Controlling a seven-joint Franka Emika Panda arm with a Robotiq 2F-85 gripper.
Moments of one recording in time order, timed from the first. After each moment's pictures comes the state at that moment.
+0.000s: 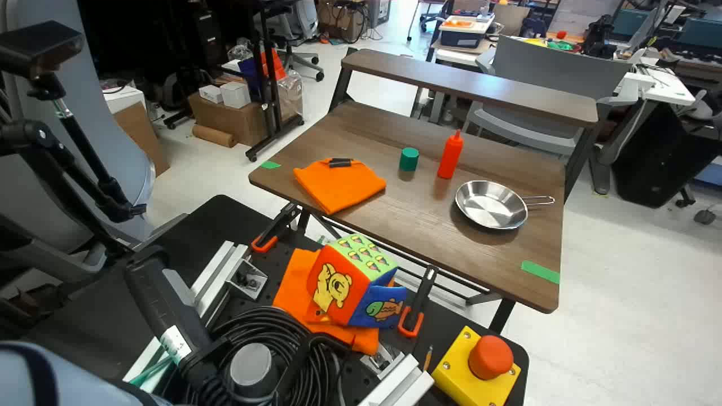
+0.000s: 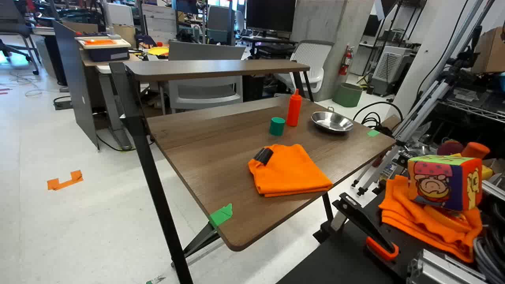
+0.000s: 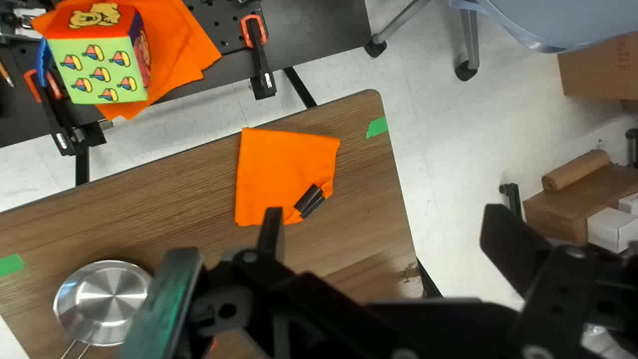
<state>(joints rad) 0.08 -0.47 0.03 -2.34 0.30 1.86 0.22</state>
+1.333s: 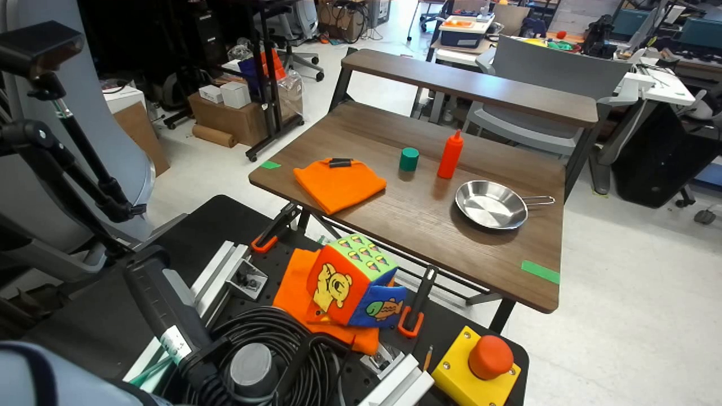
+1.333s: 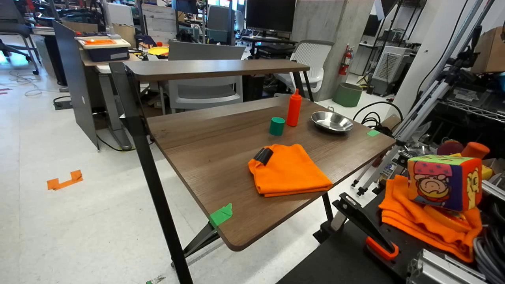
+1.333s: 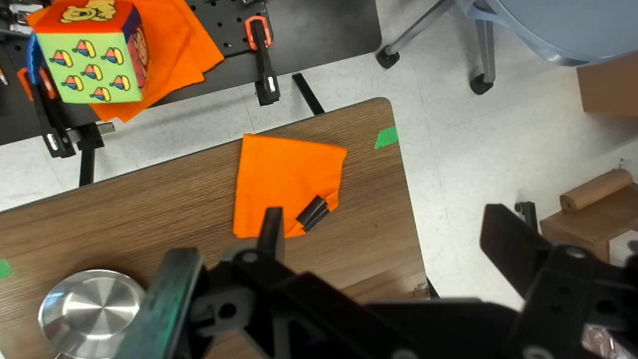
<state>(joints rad) 0.08 -0.39 0.08 -2.34 0.29 1.91 0.22</state>
